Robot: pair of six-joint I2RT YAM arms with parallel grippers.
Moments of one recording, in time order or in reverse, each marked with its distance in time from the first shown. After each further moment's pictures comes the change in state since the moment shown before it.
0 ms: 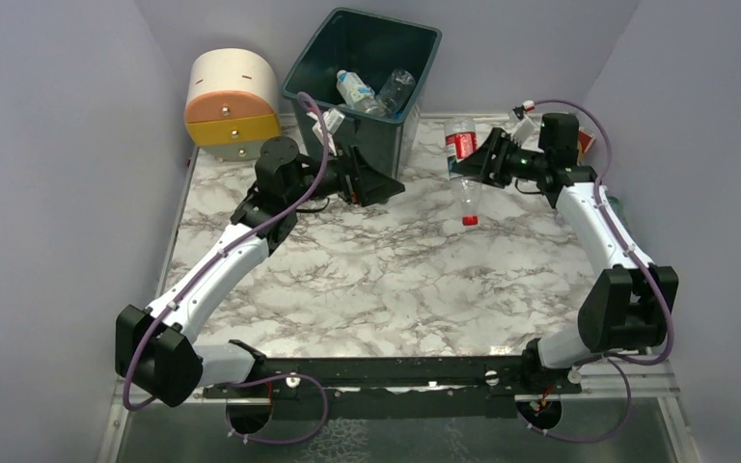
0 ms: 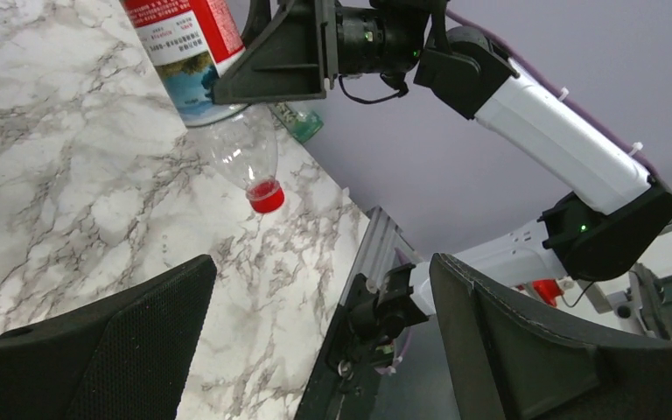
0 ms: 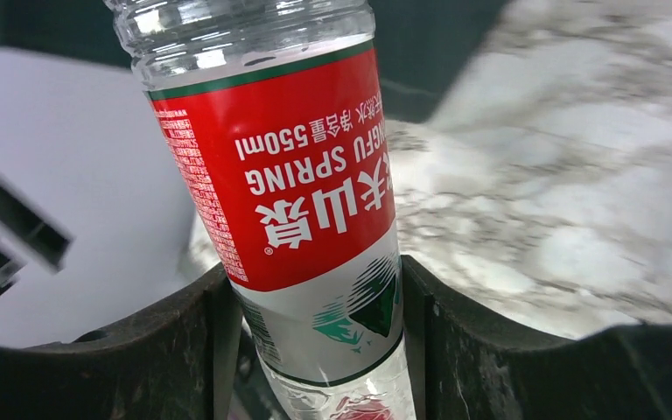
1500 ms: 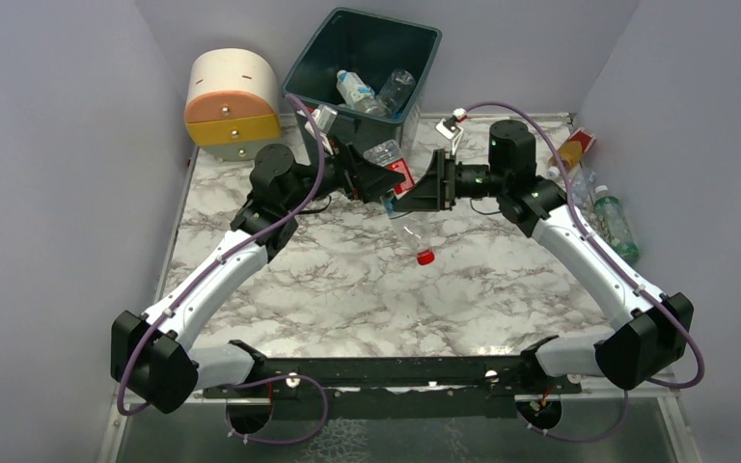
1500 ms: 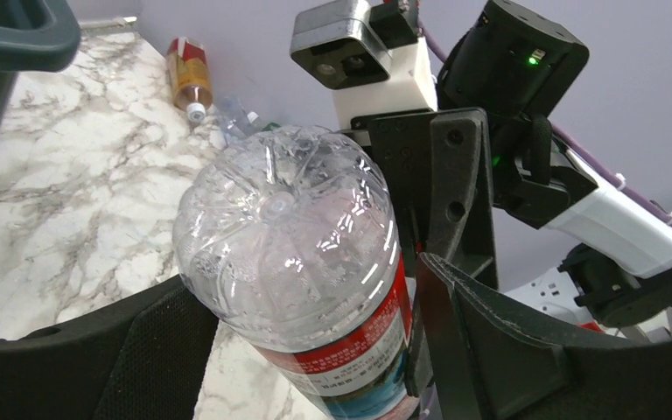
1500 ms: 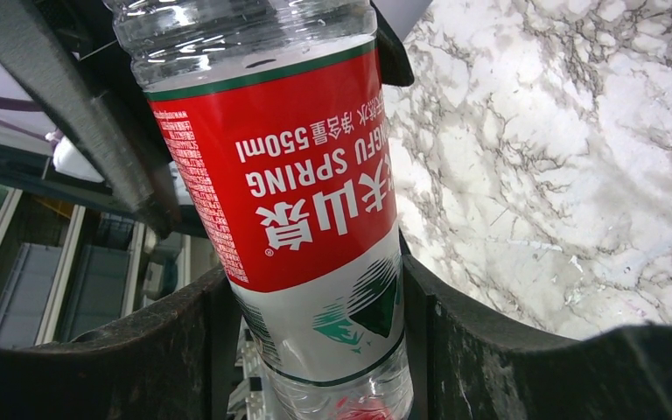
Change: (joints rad) left arm -0.033 -0.035 -0.043 0.153 -0.117 -0.001; right arm 0.430 -0.166 0.000 0.122 -0.216 0.200
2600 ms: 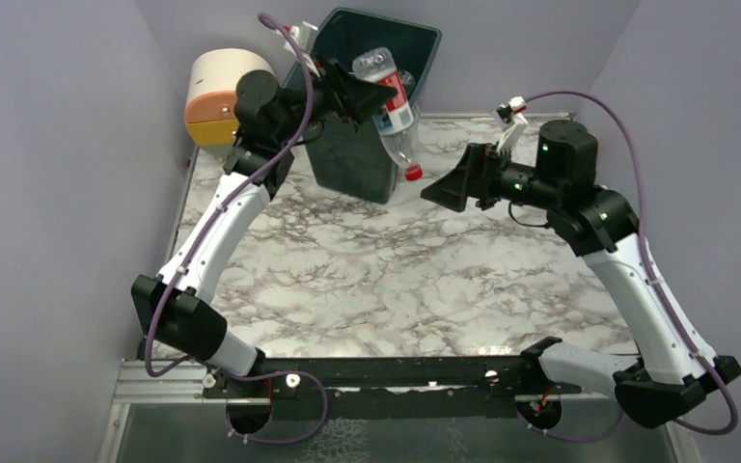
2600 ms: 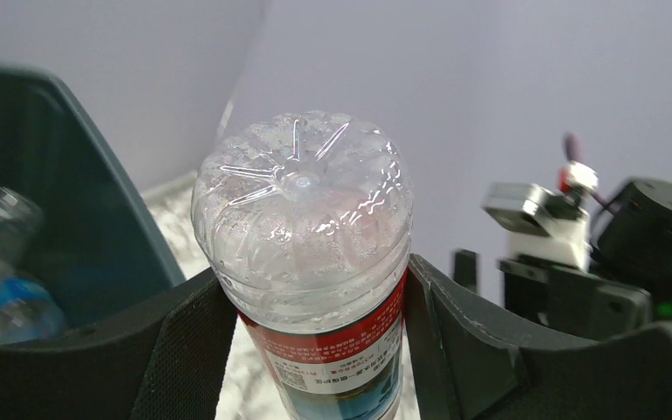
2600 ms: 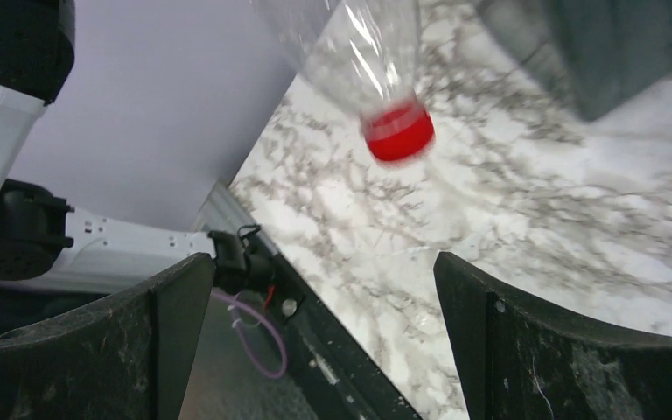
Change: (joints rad) left arm 0.104 0.246 0.468 -0.074 -0.005 0.058; right arm 0.014 -0.179 0.182 -0.394 0.414 -0.176
